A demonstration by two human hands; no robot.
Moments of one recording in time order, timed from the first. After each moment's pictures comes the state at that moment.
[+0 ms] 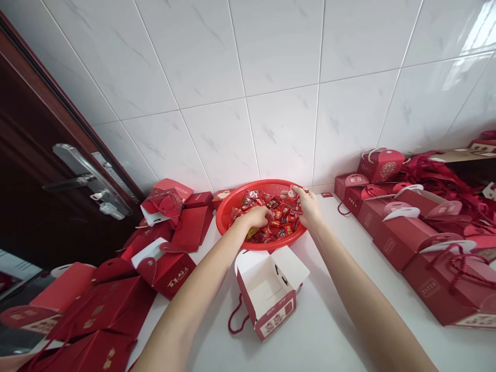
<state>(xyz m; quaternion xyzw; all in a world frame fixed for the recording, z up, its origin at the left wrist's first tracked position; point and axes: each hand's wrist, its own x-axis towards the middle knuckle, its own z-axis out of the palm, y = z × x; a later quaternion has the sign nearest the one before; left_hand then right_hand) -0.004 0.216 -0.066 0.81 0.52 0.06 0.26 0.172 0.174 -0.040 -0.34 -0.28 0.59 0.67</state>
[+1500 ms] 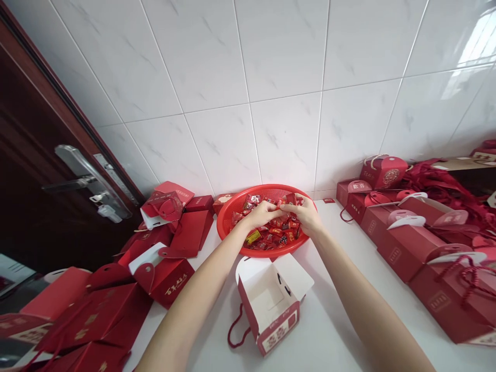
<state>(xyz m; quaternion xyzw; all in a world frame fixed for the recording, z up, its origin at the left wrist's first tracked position) 0.014 0.198 -0.039 0.75 0.40 0.29 0.43 0.172 0.171 -0.048 -0.34 -0.44 0.56 0.61</state>
